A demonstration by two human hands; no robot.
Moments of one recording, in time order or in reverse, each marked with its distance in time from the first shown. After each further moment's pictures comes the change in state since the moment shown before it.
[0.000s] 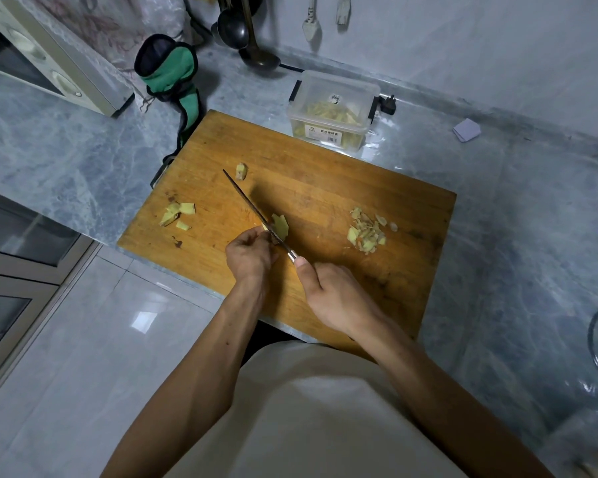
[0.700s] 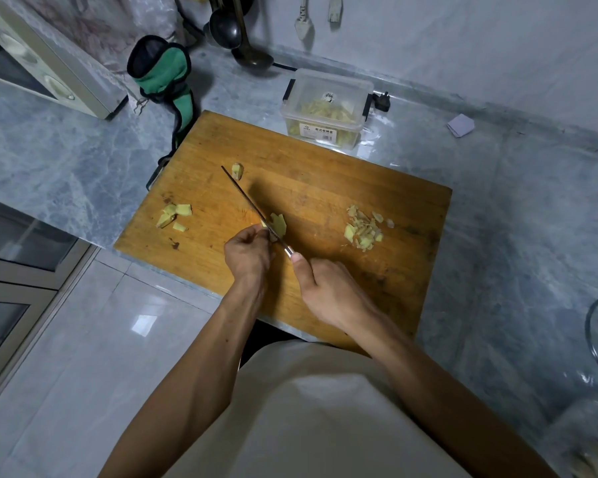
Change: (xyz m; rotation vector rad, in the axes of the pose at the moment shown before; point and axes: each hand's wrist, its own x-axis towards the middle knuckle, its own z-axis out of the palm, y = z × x) left_hand -0.004 0.001 0.000 0.045 -0.017 0.053; right_hand 0.002 -0.002 0.001 -0.008 0.011 0.024
